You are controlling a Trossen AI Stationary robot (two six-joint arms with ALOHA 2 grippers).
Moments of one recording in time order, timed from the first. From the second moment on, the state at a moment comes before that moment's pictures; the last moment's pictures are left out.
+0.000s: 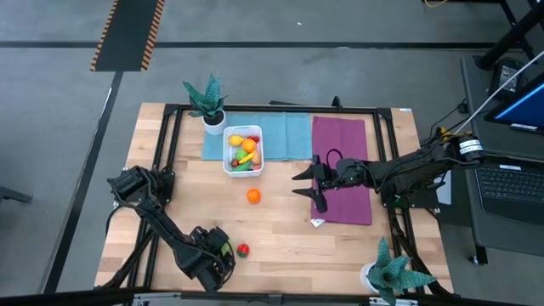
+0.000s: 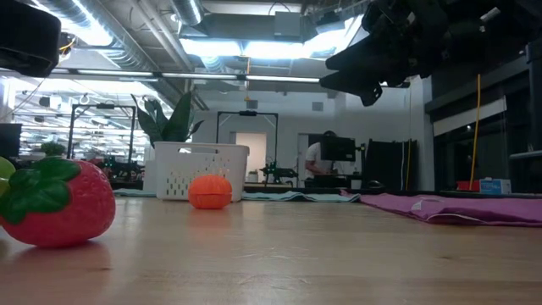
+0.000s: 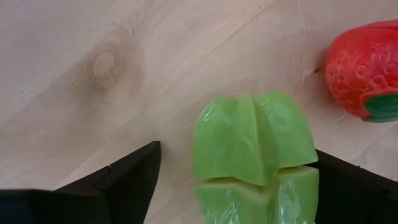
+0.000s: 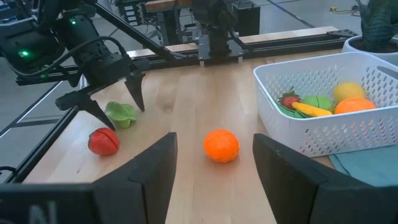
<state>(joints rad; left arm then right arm) -0.83 1.97 1.20 -0.82 -0.40 -1.74 0.09 1.34 0.50 0.60 0.02 0.15</state>
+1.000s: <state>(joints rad) -0.83 1.93 1.27 -0.92 -0.37 -1.61 0.09 1.34 0.50 0.59 0.02 0.16</state>
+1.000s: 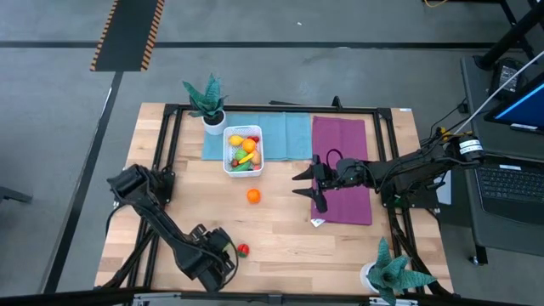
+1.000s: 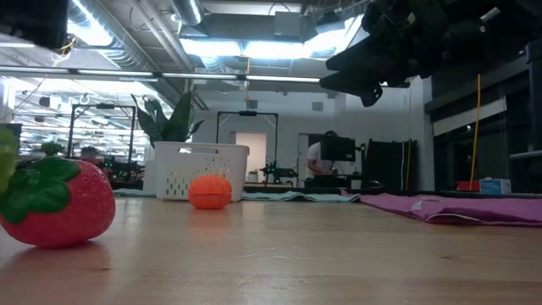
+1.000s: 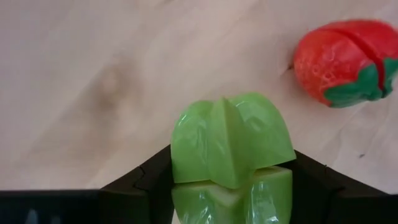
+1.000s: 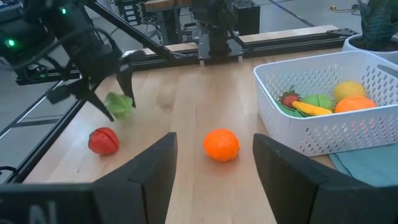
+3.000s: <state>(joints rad) -1.05 1.64 0.89 -0.79 -1.53 -1.64 0.09 1.34 0.50 0.55 0.02 0.20</state>
